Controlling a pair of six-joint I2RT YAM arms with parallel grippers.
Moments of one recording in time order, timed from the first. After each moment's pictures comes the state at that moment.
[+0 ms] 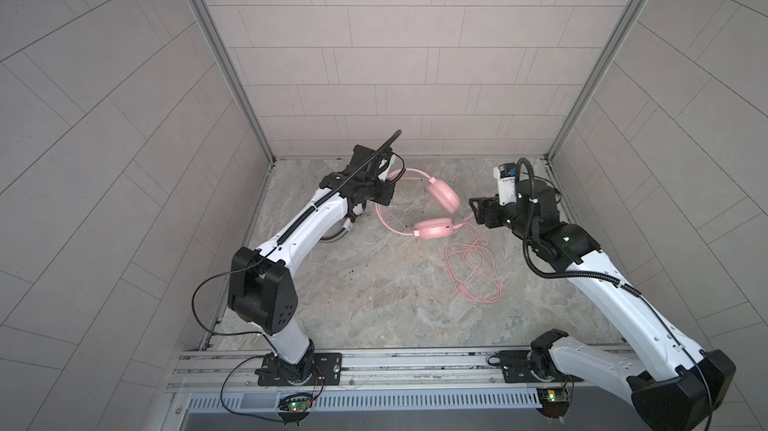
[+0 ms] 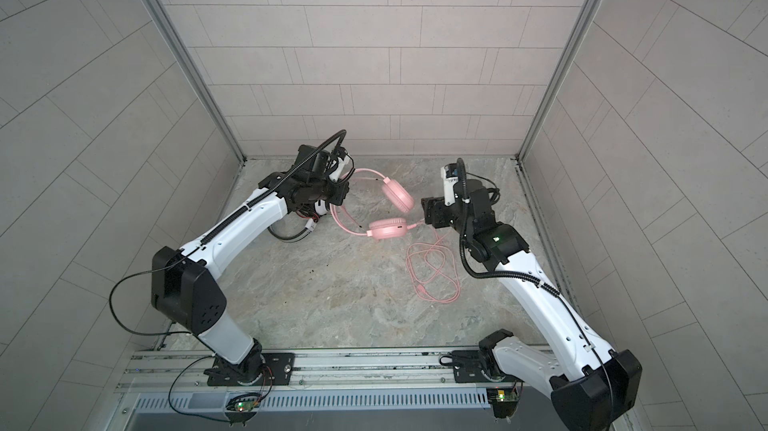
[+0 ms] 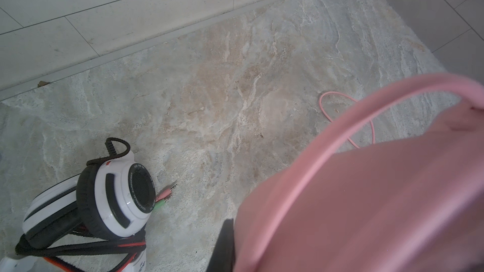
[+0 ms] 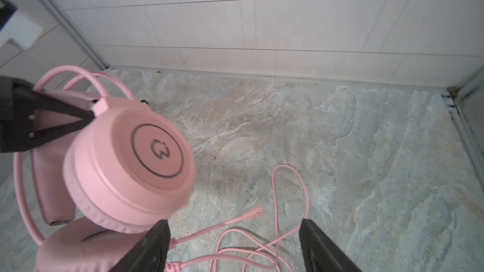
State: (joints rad) left arm -0.41 1.65 1.51 -0.63 0.14 -0.06; right arm 0.30 1.05 1.04 -0.49 0.02 0.24
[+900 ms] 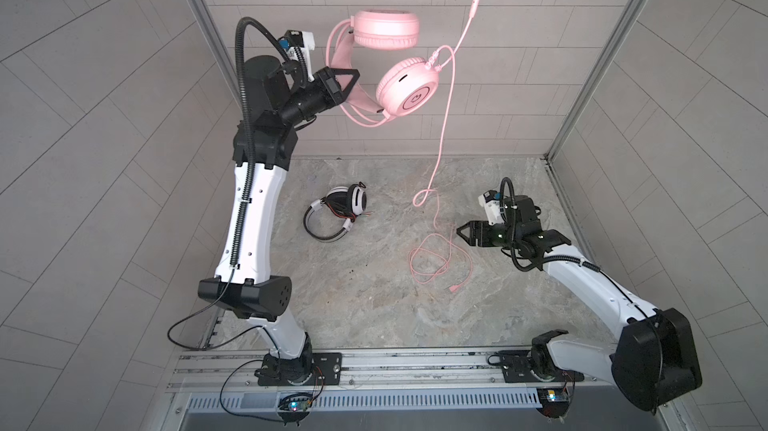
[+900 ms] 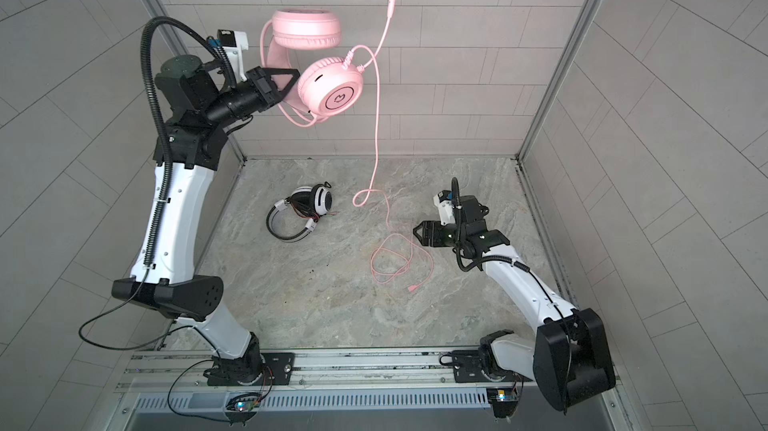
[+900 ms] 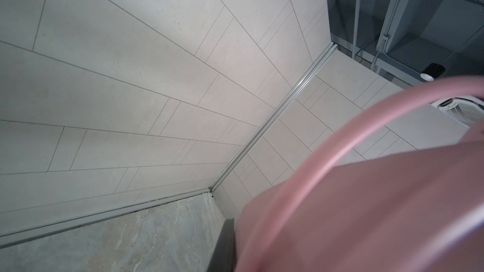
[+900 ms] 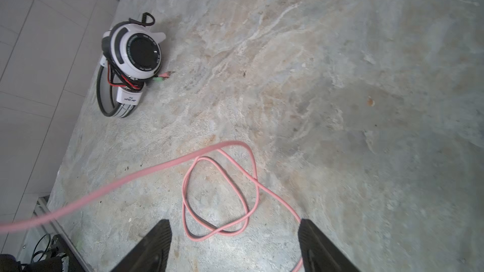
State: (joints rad) left arm -0.10 1.70 2.23 -0.45 0.66 -0.73; right arm 0.26 1.22 0.82 -0.34 -0.38 0.32
